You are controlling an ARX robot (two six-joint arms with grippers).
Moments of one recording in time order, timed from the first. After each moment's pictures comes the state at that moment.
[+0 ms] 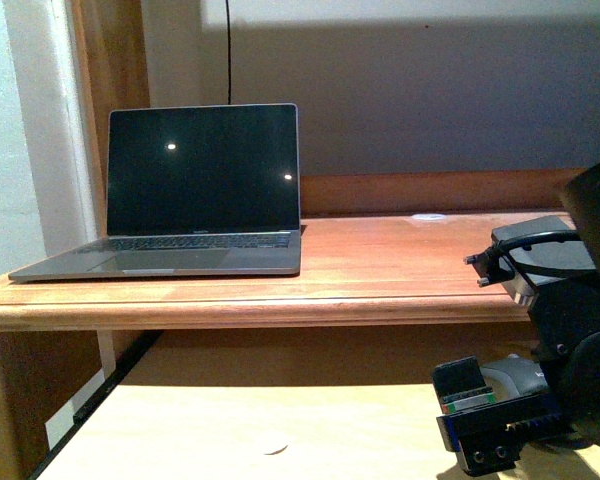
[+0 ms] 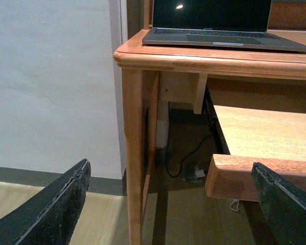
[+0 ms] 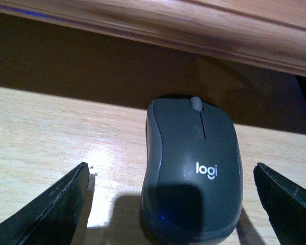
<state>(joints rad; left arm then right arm) -0.01 0.01 0.01 0.00 0.00 -0.01 0.53 1.53 0.80 0.24 0.44 0.00</state>
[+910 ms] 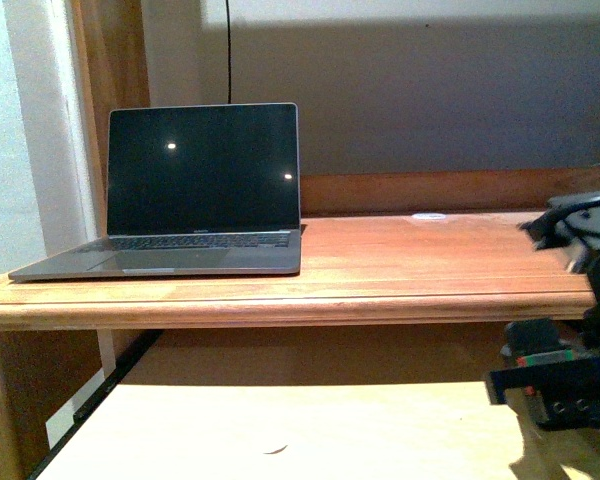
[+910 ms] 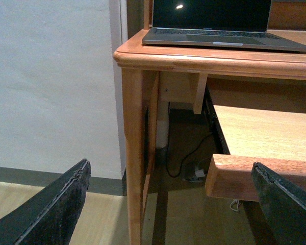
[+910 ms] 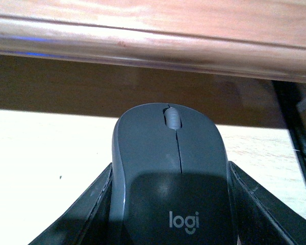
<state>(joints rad) -0.01 0.01 0.01 0.00 0.00 -0.01 0.43 1.42 0.80 0.14 0.33 0.05</state>
